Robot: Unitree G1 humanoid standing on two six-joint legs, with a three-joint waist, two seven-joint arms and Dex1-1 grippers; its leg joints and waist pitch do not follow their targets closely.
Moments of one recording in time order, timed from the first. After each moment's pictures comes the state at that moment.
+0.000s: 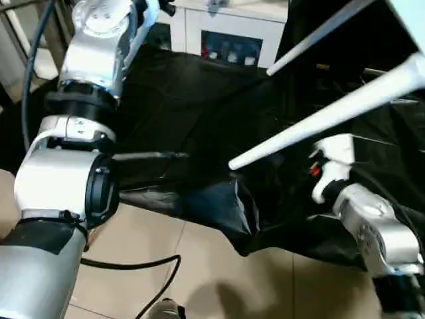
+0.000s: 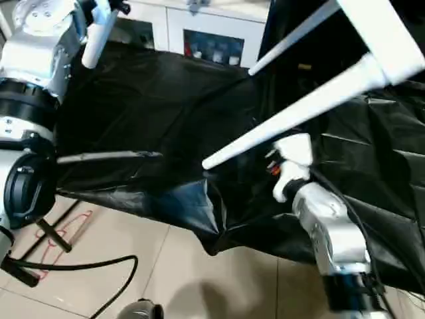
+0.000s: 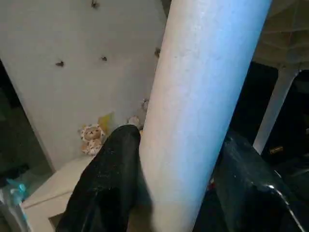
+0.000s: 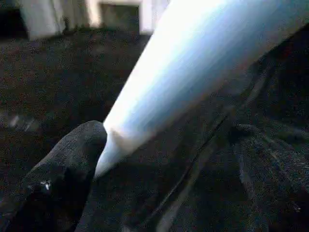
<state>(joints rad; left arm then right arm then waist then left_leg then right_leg) -1.34 0.33 0.12 0.89 0.07 -0.02 -0.41 -0.32 -0.30 -0.08 0.08 0.32 0.32 0.36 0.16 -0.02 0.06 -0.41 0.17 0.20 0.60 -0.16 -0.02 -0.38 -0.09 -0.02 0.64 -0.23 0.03</state>
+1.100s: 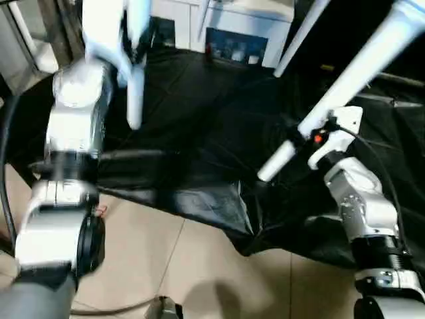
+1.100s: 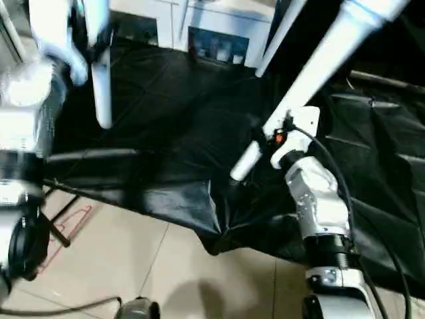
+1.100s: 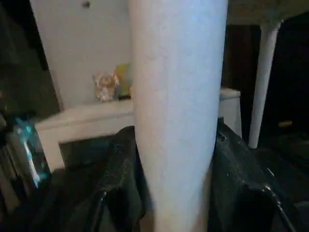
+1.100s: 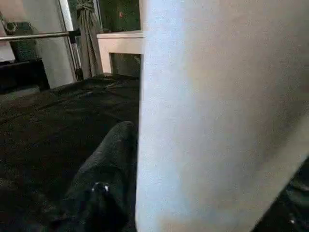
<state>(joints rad) -0.87 0.34 0.18 0.54 -0.05 0.02 -0.42 -0.50 -0.24 -0.14 0.36 0.35 0.14 0.45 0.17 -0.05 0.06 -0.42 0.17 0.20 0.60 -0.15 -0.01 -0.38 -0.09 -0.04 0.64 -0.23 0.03</state>
